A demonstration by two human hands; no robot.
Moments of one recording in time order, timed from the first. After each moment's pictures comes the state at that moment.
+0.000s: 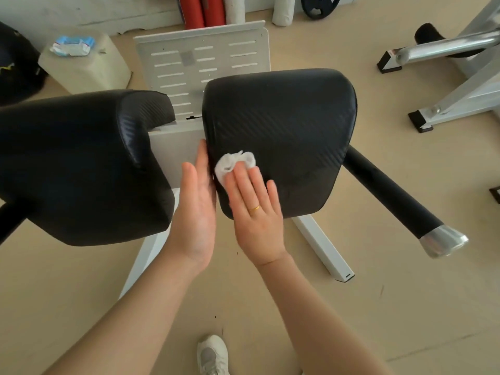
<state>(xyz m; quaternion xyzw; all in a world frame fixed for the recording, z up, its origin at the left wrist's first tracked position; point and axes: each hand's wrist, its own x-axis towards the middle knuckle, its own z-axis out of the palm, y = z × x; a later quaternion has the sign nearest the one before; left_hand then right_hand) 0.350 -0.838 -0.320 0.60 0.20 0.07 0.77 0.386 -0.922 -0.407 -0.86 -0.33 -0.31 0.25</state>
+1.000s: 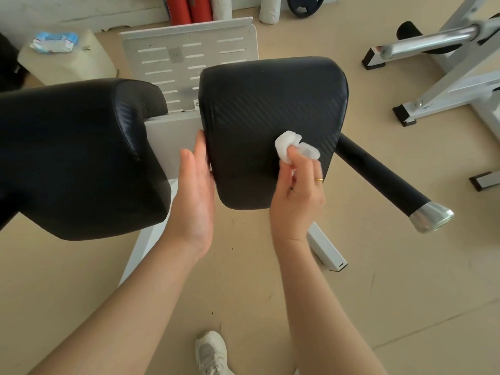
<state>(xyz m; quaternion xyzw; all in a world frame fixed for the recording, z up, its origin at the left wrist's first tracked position) 0.347 -0.841 -0.320 0.61 0.19 0.07 0.76 0.397 -0.939 -0.372 -0.85 0.01 -0.25 0.46</state>
